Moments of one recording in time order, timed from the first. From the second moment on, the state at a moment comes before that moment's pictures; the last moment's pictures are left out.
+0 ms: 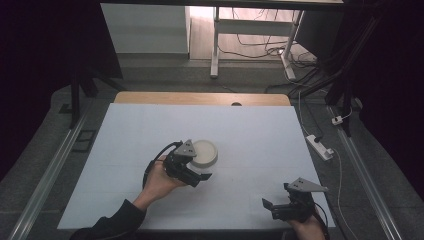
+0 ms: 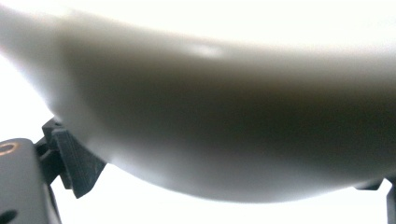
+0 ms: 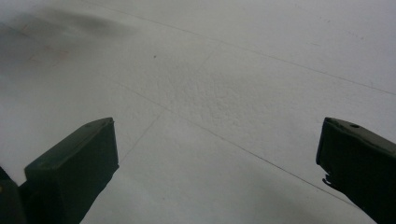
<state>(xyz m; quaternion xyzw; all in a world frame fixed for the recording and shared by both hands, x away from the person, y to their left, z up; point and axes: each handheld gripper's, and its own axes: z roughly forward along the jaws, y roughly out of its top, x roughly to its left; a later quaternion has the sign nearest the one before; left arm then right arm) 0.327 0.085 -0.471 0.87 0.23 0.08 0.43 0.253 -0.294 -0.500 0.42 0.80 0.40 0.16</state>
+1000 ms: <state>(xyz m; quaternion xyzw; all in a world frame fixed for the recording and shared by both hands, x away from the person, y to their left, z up) 0.323 0.091 -0.476 0.87 0.23 0.08 0.44 0.248 -0.279 -0.486 0.37 0.80 0.44 0.15</state>
